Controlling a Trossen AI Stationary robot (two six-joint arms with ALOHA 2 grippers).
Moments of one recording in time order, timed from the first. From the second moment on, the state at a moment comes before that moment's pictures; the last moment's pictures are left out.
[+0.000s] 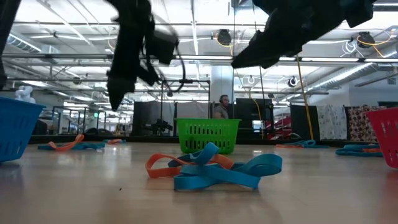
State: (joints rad) left arm 0.33 1.72 1.24 -1.26 -0.41 -0.19; right arm 0.28 1.46 0.76 0.17 0.21 0.06
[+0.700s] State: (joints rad) left arm 0.79 1.73 1.15 -0.91 -0.12 -0.15; right arm 0.28 1.46 0.76 0.13 0.21 0.04
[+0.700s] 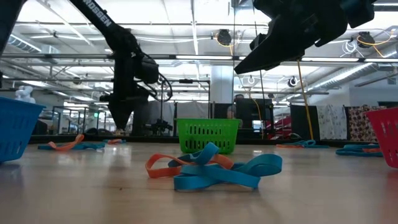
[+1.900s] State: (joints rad) left arm 0.75 1.82 1.05 -0.88 -0.12 -0.09; right arm 0.28 1.46 0.76 0.10 0.21 0.06
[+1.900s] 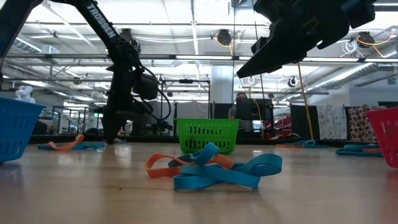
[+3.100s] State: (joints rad) left arm -0.41 1.38 1.05 -1.10 0.21 -0.98; right arm 0.28 1.46 0.76 0.10 0.21 0.10
